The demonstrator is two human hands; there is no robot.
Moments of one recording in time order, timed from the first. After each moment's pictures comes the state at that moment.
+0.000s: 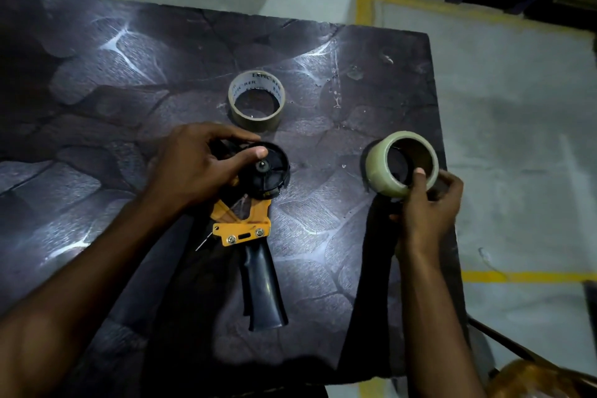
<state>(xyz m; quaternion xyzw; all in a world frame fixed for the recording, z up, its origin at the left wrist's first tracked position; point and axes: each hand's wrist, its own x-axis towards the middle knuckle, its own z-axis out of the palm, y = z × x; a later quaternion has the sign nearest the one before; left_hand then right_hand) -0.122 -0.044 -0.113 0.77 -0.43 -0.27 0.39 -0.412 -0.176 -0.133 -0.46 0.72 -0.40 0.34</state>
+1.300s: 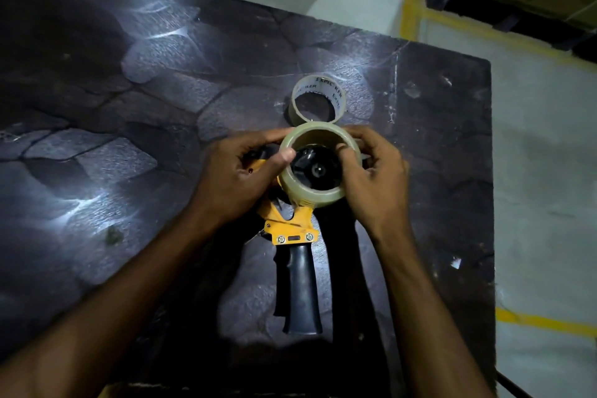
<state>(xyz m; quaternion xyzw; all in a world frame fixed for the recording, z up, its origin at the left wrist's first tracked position) -0.125 -0.006 -0.123 0.71 -0.36 -0.27 0.53 -0.277 -0.137 -0.086 -0.73 0.49 -0.19 0.43</state>
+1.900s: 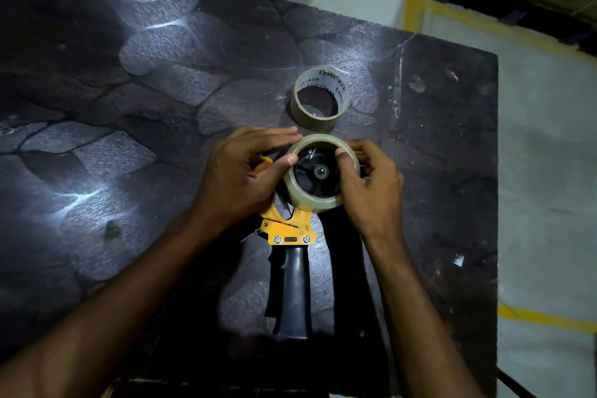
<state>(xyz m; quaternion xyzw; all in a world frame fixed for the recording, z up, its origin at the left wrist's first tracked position) -0.128 -0.006 -0.140 0.74 -0.44 -0.17 0.48 -0.283 -0.127 -0.106 -0.72 0.52 -0.19 0.43</state>
